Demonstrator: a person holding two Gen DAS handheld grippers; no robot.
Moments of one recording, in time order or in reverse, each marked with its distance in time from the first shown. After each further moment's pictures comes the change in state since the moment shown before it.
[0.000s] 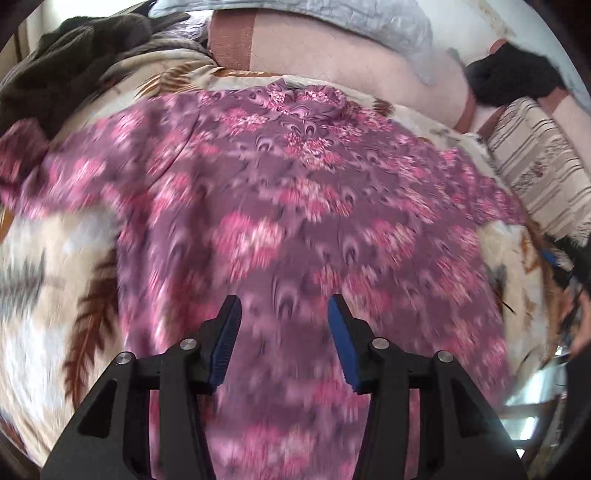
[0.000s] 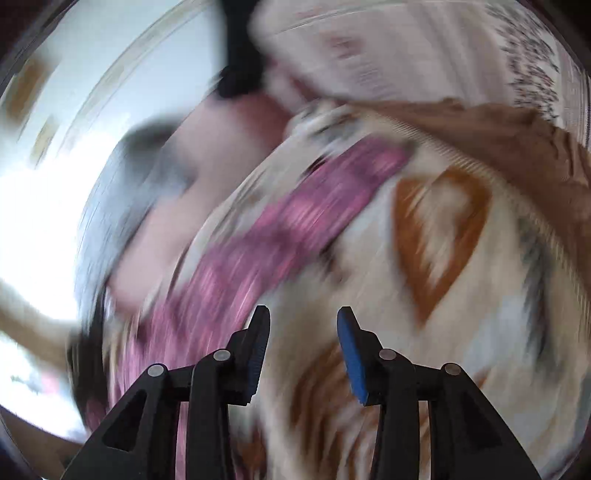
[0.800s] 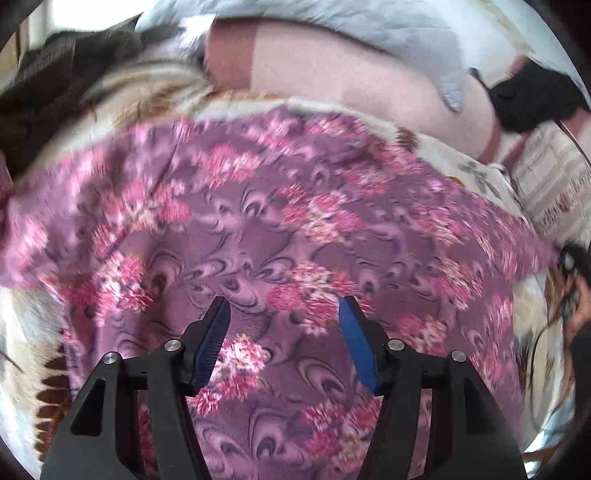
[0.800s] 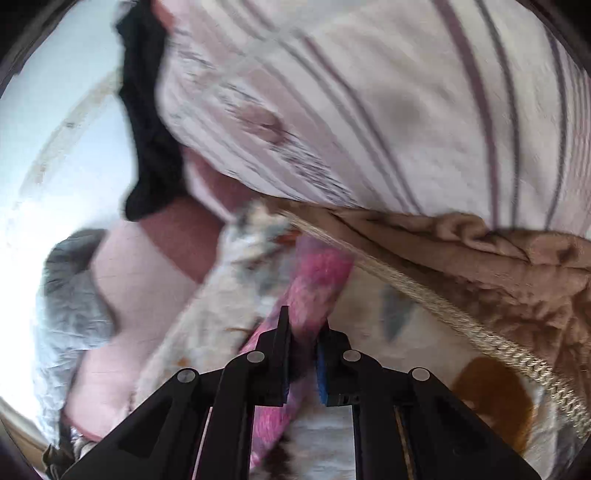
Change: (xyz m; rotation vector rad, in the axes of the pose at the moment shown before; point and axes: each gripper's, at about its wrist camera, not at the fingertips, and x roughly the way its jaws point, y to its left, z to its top) left arm 0.053 0.002 0.052 -0.073 -0.068 0.011; right arm 0.091 -0.021 0.102 0.076 -0.198 -0.196
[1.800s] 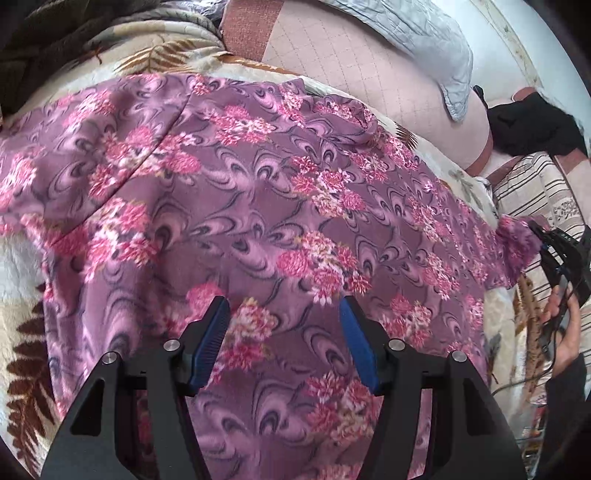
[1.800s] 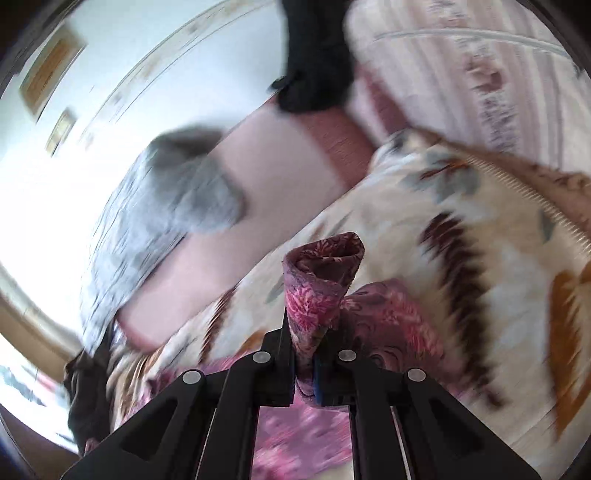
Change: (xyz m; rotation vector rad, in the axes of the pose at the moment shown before) left arm -0.007 0.027 -0.012 -0.101 0.065 -0.142; right arm -0.066 0.176 -0.123 -0.319 0.149 0.342
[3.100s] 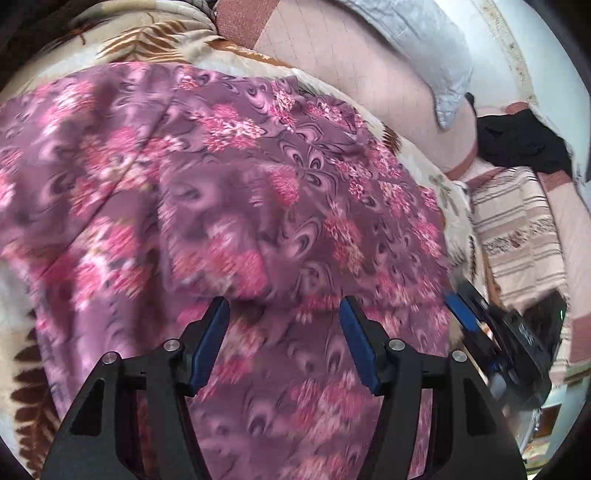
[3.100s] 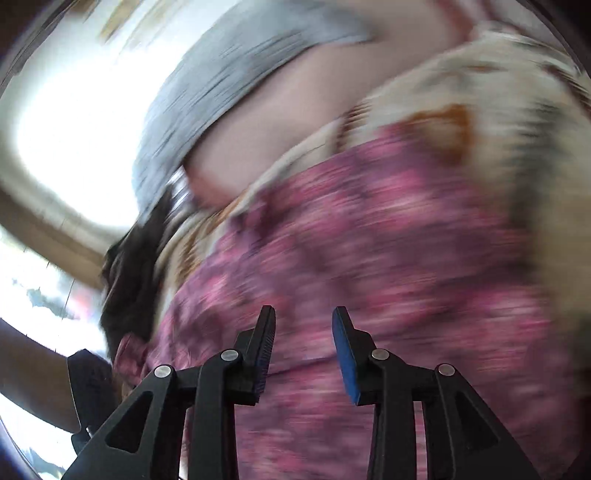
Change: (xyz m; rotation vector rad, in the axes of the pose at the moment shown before) left arm 0.007 0.002 0.032 -0.047 0.095 -0.105; right arm -0.001 0.084 -0.178 0.055 0.251 0.114
